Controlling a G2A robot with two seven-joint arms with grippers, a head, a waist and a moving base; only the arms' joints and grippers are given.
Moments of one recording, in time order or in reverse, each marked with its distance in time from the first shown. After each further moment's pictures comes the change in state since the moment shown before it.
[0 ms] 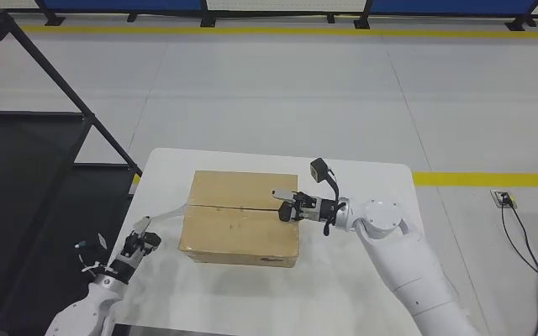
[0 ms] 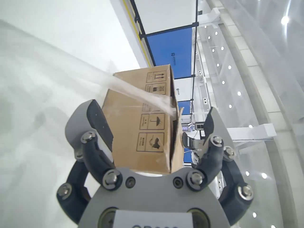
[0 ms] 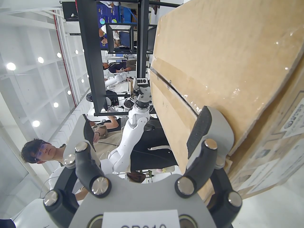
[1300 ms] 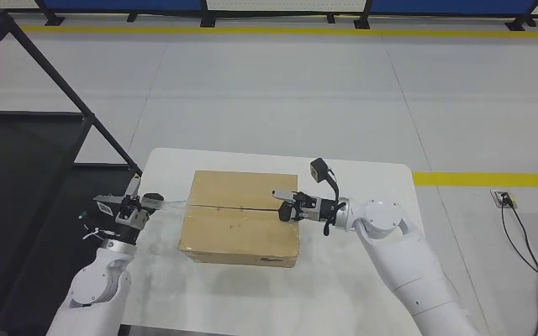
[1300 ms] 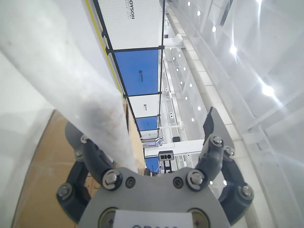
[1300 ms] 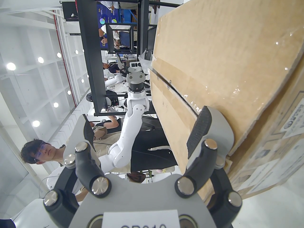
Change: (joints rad) left arm -0.216 -0.053 0.043 0.056 -0.154 -0.063 0.069; right arm 0.000 0.000 0.000 0.000 0.000 0.000 0.000
